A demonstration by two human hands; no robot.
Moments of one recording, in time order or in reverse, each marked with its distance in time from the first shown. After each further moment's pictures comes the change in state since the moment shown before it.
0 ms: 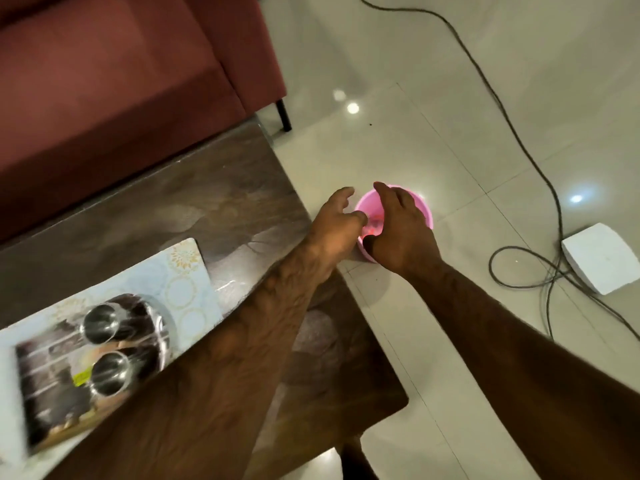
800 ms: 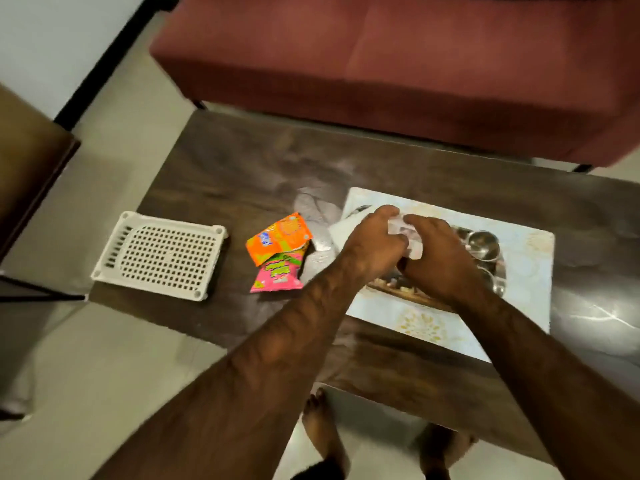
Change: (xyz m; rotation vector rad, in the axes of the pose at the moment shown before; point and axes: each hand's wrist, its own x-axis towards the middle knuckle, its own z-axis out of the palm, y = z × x) left_hand -0.310 -0.271 -0.439 -0.216 0.524 0.046; right_hand -0.271 -0.413 0.286 -0.266 -0.360 -0.582
